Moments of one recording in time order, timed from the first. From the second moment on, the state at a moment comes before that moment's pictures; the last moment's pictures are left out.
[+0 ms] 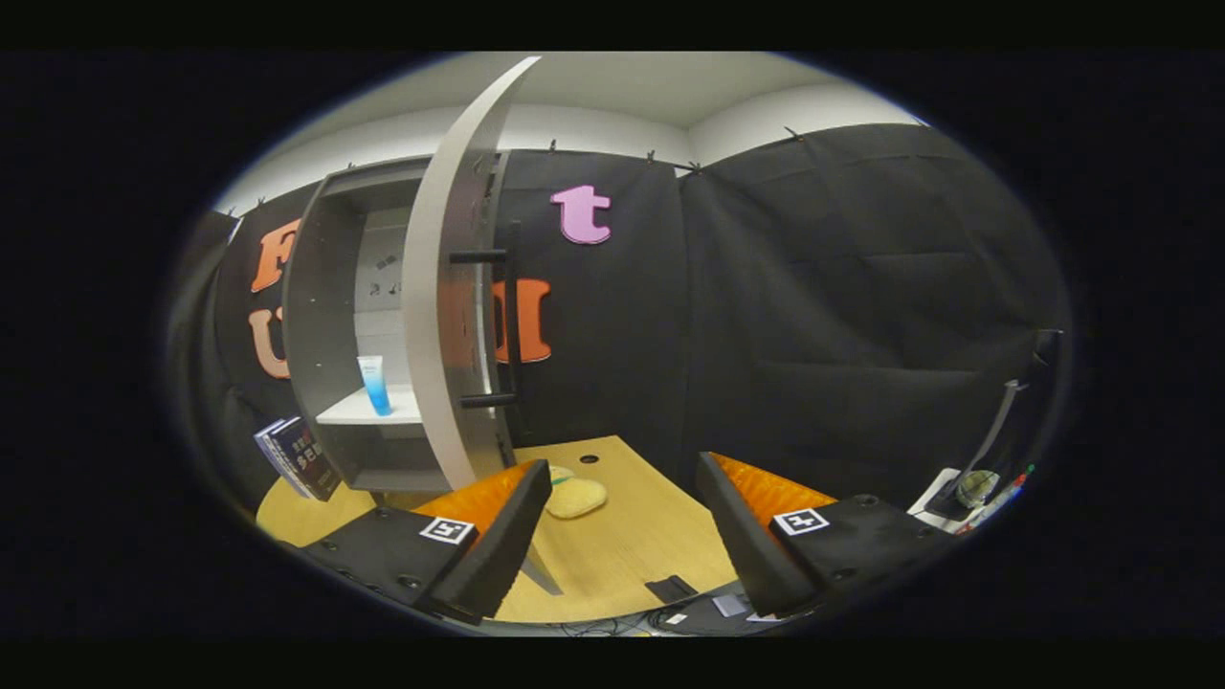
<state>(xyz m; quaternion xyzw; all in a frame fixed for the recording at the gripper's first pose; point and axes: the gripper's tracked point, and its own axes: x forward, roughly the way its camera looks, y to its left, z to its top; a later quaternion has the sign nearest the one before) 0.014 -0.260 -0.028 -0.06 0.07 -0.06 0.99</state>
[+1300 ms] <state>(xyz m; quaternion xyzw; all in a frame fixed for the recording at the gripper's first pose) -0.003 -0.123 -0.084 -0.04 0.08 0.08 0.99</state>
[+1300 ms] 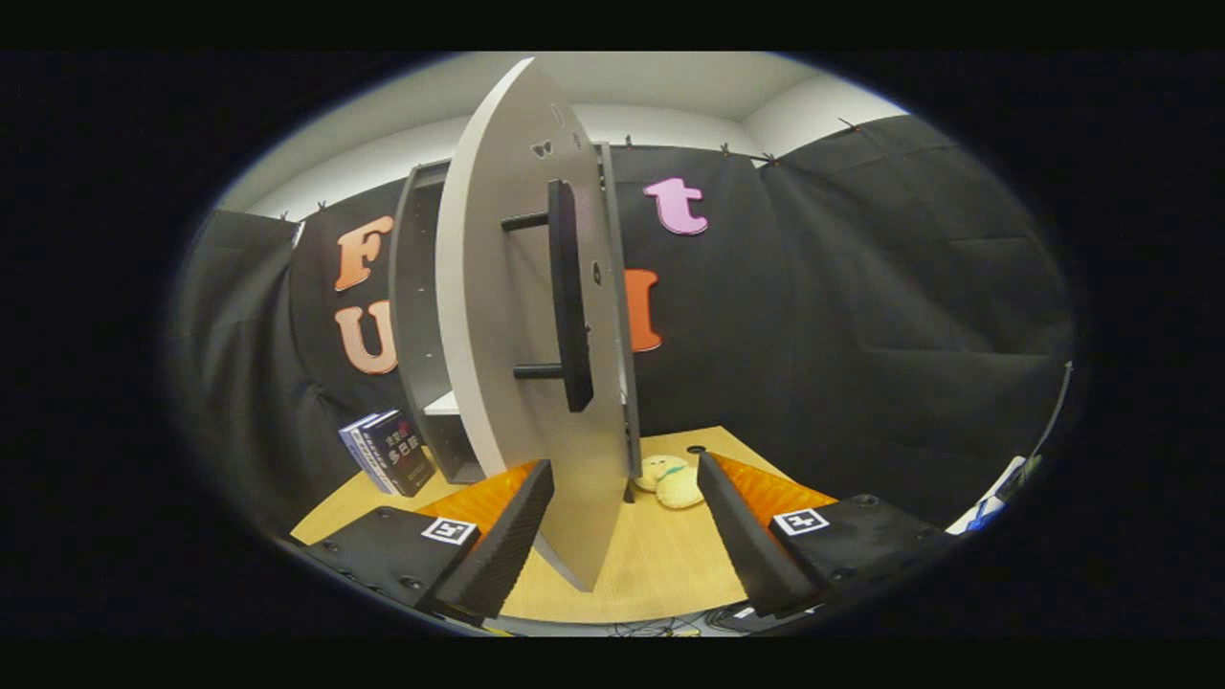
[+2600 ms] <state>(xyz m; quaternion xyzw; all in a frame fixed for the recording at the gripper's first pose) 0.149 0.085 -0.130 -0.08 0.09 0.19 0.98</state>
